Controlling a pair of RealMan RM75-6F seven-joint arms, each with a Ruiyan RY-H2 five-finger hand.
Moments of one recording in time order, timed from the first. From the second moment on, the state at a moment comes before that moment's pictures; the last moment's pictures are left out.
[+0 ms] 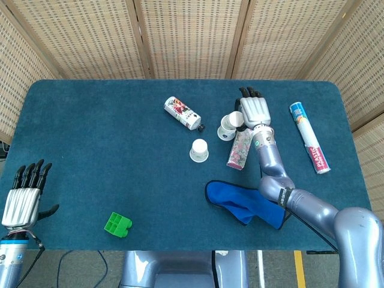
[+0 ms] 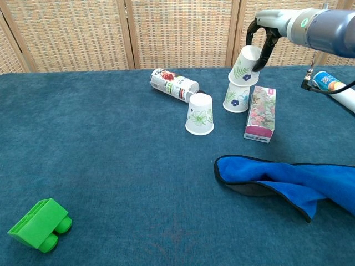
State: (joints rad) left arm -0.13 -1.27 -0.07 -1.61 1.44 1.48 0.31; right arm 1.09 -1.60 0.34 -0.94 -0.64 0.74 -0.40
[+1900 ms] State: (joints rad) left arm -0.12 -1.24 -0.04 -1.63 1.49 1.48 0.23; right arm 1.12 -1.61 0.31 -1.39 -0.58 0.93 -0.62
